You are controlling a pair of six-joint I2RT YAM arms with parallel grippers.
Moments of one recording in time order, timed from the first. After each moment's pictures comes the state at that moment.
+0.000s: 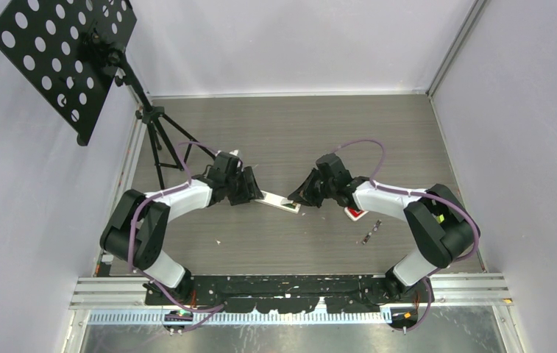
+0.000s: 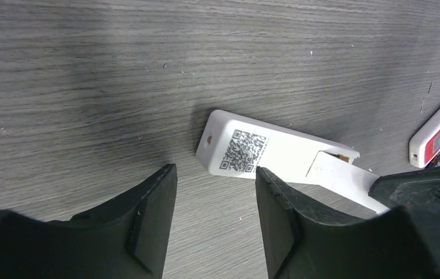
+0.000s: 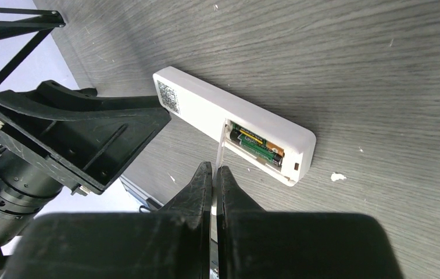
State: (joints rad) left arm -0.45 1.56 0.77 -0.11 0.19 -0.68; right arm 0.61 1.57 0.77 0.03 -0.26 1.17
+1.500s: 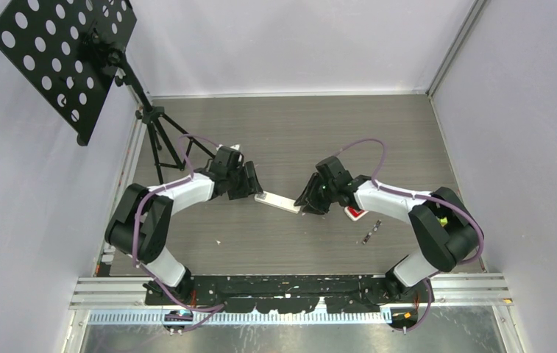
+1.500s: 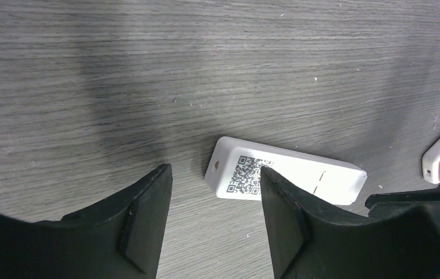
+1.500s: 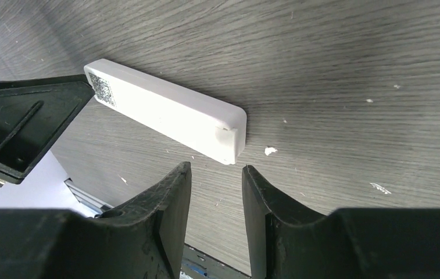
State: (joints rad) left arm -0.44 1.60 0.84 -0.15 0.15 -0.62; right arm 0.62 1.54 0.79 -0.18 -0.18 1.09
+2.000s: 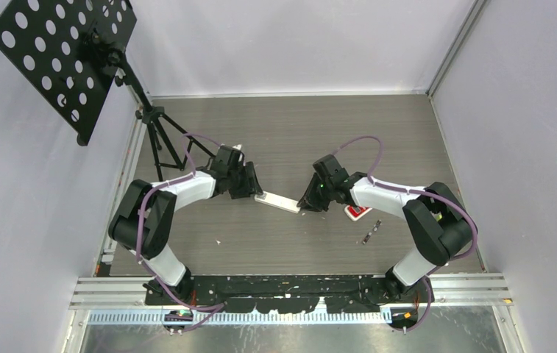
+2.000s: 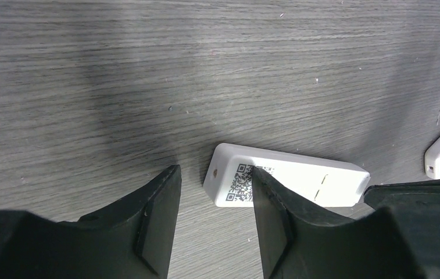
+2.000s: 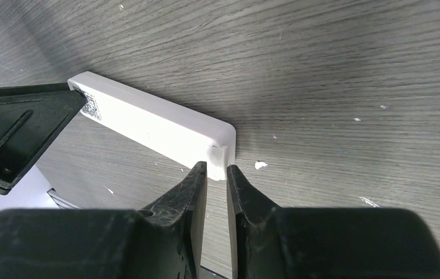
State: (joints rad) left arm -0.43 1.64 0.86 -0.15 0.19 -0.60; right arm 0.62 1.59 0.83 -0.22 -0.14 1.05
